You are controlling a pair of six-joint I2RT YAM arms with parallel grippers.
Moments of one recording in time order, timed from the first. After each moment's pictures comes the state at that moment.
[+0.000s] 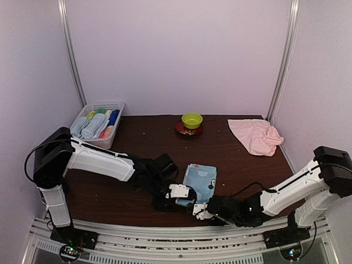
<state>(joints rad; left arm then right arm) -1.07 1.88 1.12 -0.36 0.21 0.67 1.33 1.56 0.53 0.15 0.49 -0.33</state>
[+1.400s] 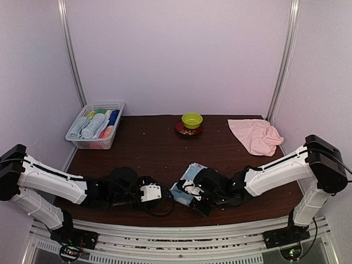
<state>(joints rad) -1.12 1.39 0.53 0.25 -0.18 0.61 1.14 1.69 0.83 -0.09 0.04 0.10</state>
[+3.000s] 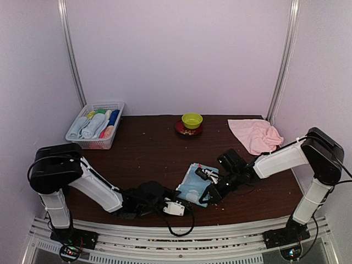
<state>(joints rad) -1.22 1.87 0.65 0.68 -0.28 1.00 0.75 1.70 0.75 -0.06 -0.67 0.22</state>
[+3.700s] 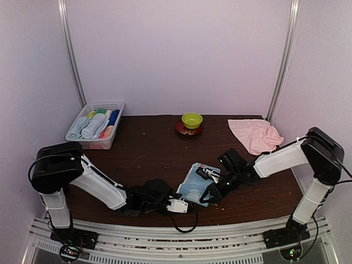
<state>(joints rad) -1.21 1.89 0.73 0.55 -0.28 0.93 0.74 1.70 0.75 -0.07 -0.67 0.21</state>
